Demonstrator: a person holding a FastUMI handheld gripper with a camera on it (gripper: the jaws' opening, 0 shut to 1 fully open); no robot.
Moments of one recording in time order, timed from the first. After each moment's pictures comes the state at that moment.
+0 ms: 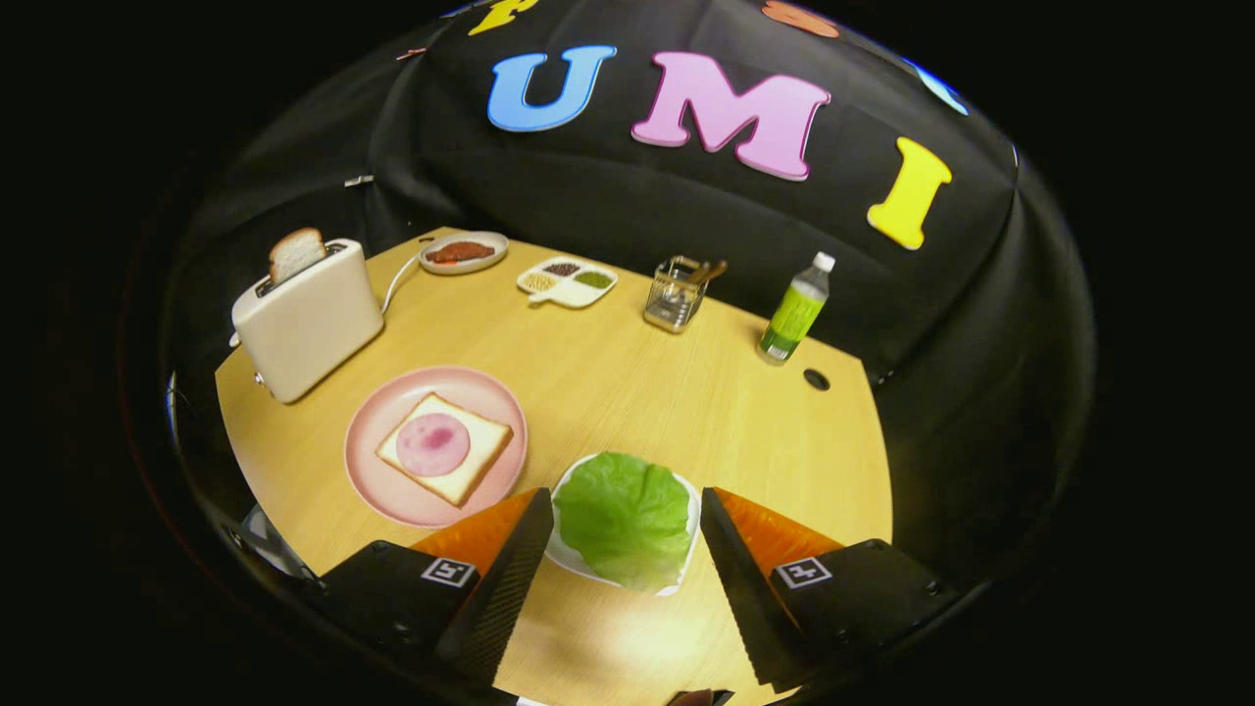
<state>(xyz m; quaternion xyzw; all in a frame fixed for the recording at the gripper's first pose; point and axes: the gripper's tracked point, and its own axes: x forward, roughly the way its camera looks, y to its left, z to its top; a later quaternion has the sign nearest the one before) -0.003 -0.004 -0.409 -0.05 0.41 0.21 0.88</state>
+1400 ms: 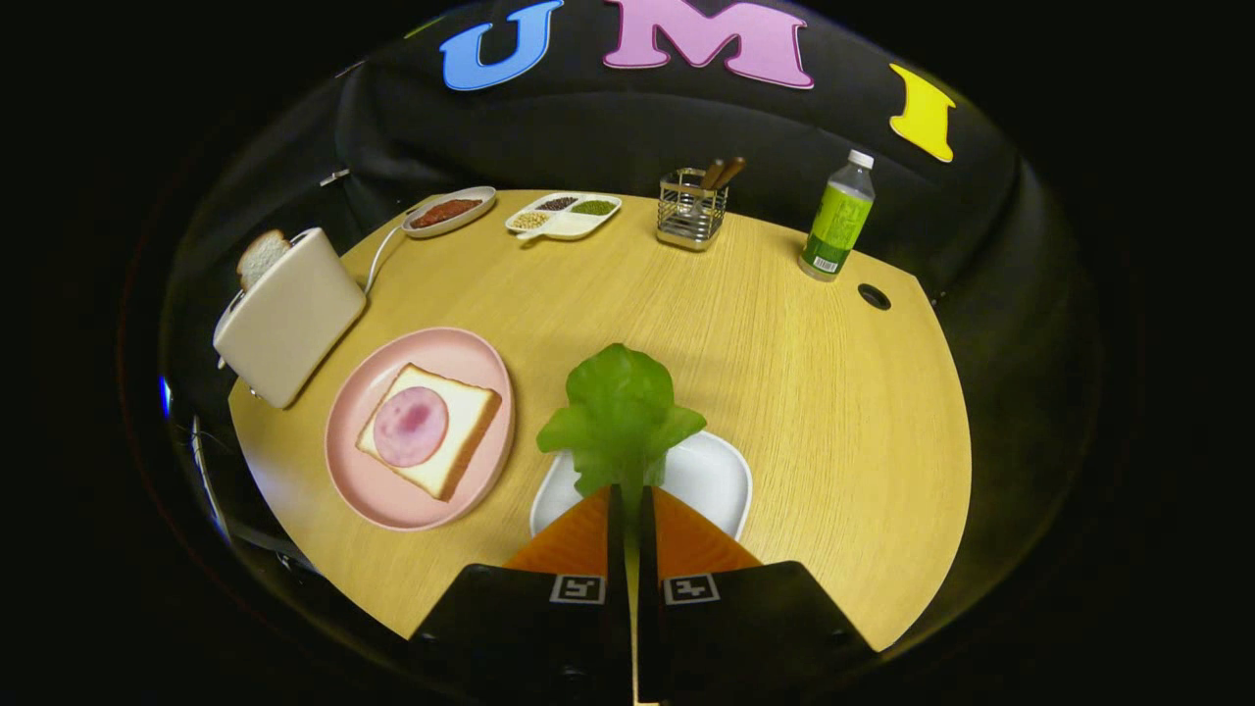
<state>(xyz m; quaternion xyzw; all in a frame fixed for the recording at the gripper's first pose) 0.010 0.012 -0.439 0.00 0.48 0.23 0.85</state>
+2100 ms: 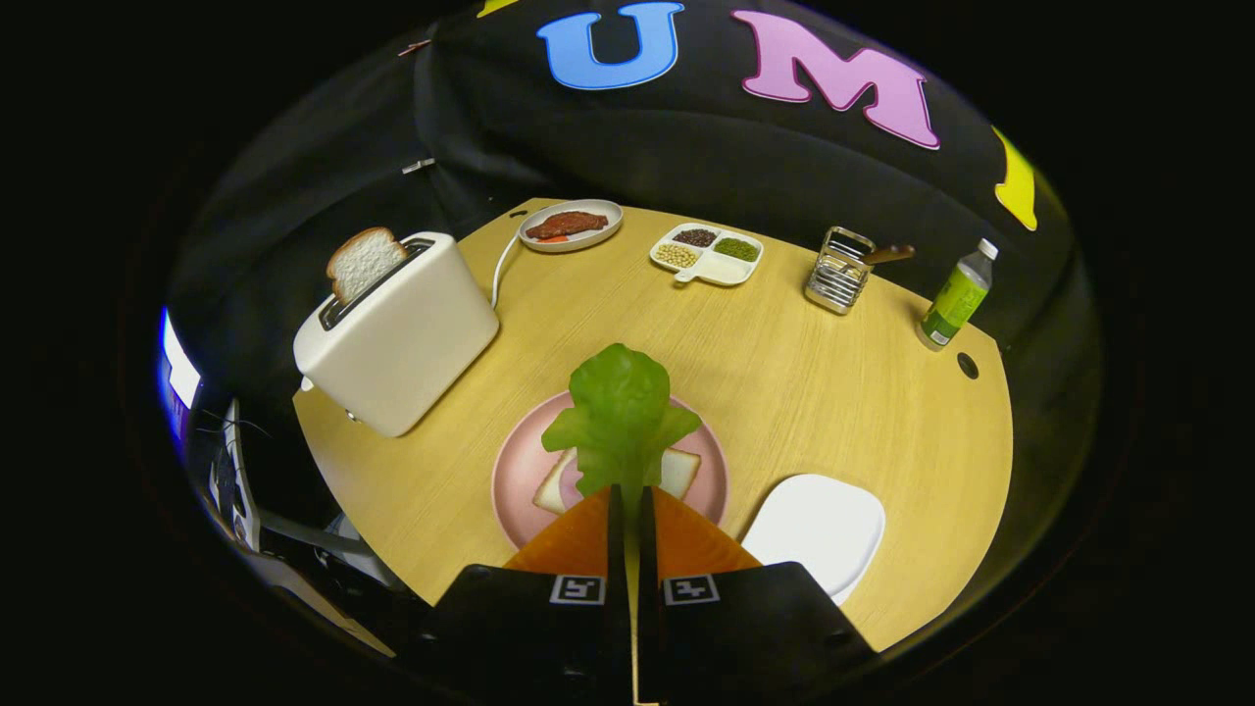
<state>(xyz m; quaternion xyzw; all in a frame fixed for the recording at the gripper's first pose) -0.015 0.162 -0.375 0.00 0.48 0.32 0.82</state>
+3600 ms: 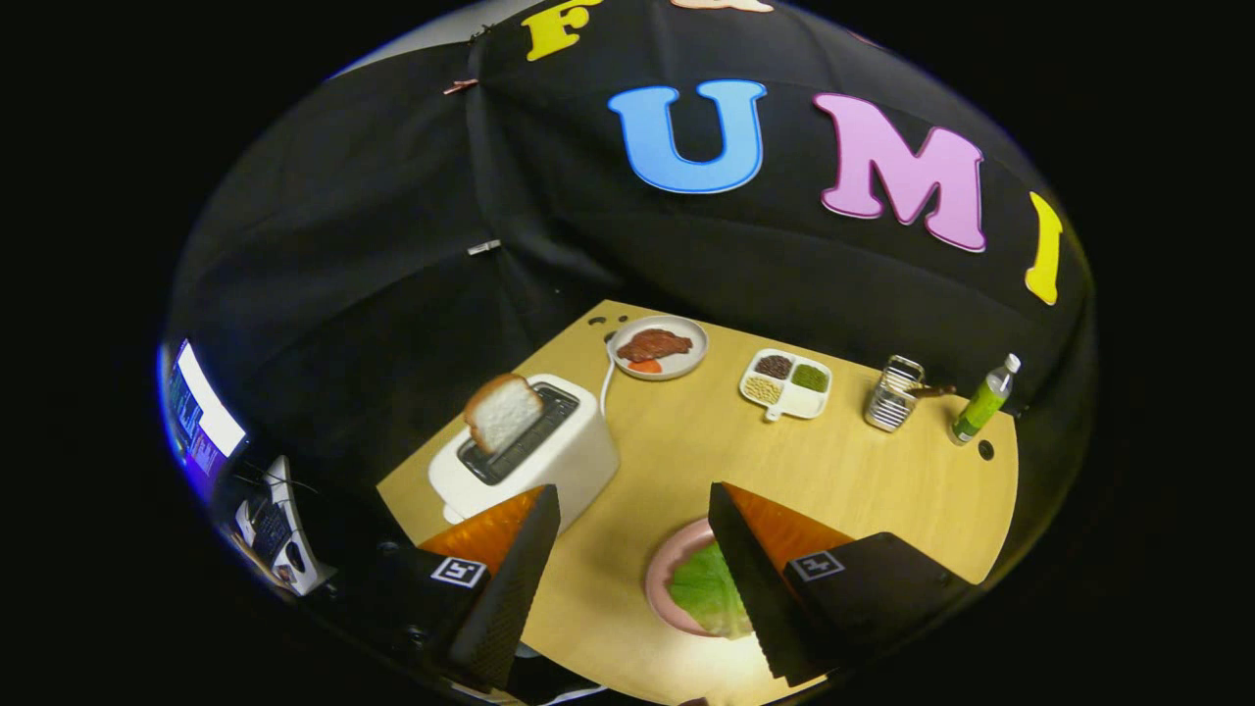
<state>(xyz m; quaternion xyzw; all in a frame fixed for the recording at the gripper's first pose) 0.004 0.288 -0.188 0.07 0.37 0.37 0.85</state>
